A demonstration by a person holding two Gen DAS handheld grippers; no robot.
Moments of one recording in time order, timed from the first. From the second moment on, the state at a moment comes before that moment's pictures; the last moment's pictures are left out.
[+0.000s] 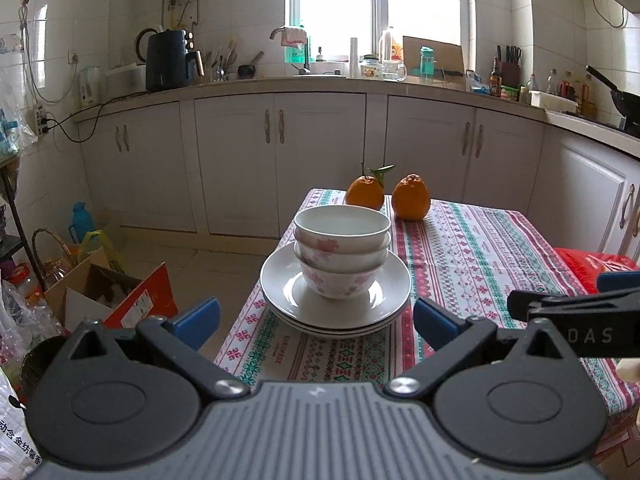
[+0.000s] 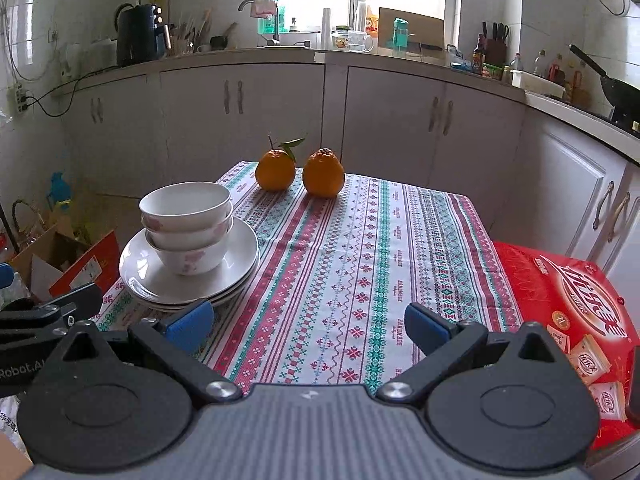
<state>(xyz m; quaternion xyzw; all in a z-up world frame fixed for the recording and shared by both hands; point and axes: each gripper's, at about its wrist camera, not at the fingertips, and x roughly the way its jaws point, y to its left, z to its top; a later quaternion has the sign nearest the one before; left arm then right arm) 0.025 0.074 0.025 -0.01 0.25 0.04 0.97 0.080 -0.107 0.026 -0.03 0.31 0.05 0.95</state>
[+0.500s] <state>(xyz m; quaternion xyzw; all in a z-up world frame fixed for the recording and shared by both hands) 0.023 0.073 0.030 -0.01 0.24 0.04 0.97 0.077 -0.108 0.029 -0.02 0.30 0.05 0.95</state>
